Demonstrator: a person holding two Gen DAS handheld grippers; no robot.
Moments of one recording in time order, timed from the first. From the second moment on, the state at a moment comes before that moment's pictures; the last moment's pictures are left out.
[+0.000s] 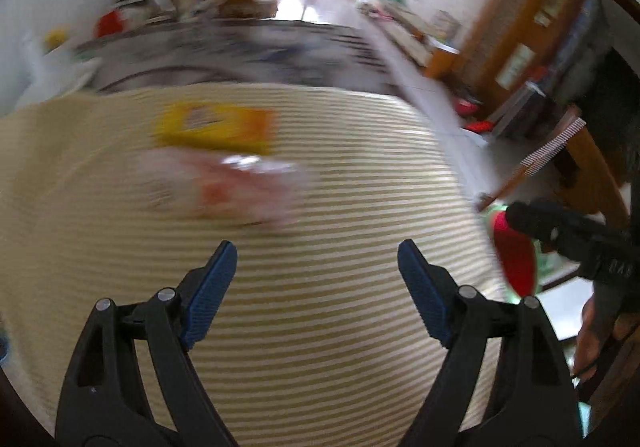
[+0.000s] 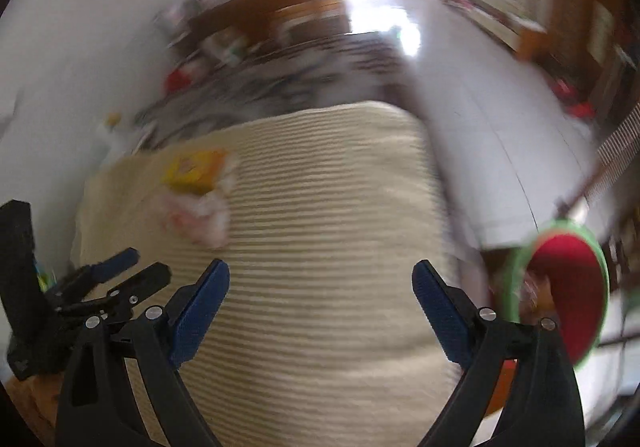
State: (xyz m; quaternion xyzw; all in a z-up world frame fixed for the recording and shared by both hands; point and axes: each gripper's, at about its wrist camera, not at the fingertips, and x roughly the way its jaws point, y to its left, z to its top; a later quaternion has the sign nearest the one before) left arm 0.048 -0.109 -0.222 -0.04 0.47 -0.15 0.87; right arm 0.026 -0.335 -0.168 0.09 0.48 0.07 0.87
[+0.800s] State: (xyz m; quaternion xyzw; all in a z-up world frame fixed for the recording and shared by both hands) left arm 0.078 0.064 -0.214 -0.05 0.46 -0.12 0.88; right arm 0.113 -0.114 -0.257 -0.24 0.56 0.16 0.78
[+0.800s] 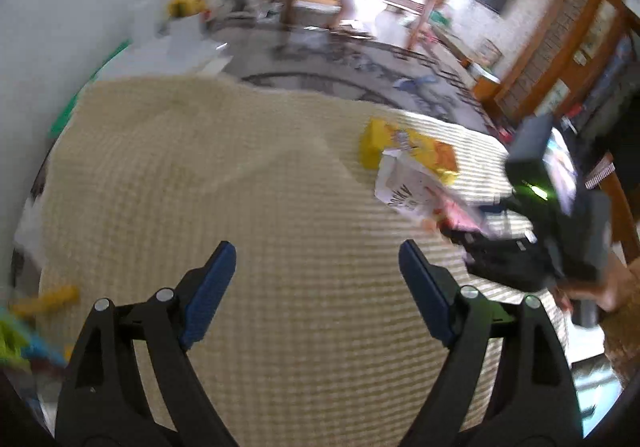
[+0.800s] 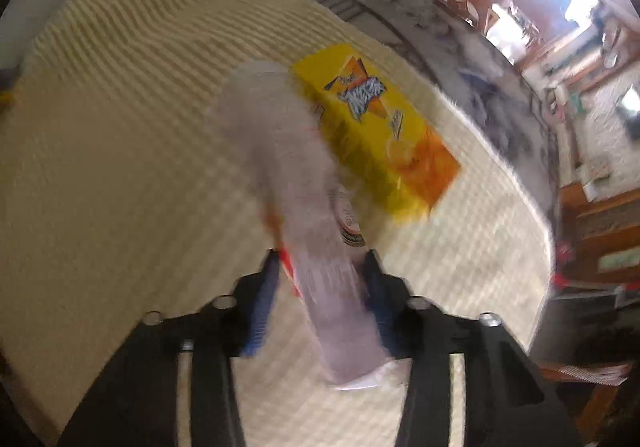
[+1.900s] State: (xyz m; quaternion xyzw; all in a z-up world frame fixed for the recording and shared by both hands) left arm 0.227 -0.143 -0.297 0.42 0.49 -0.35 0.68; right arm -0.062 -0.282 -0.255 0.20 0.59 0.07 0.78
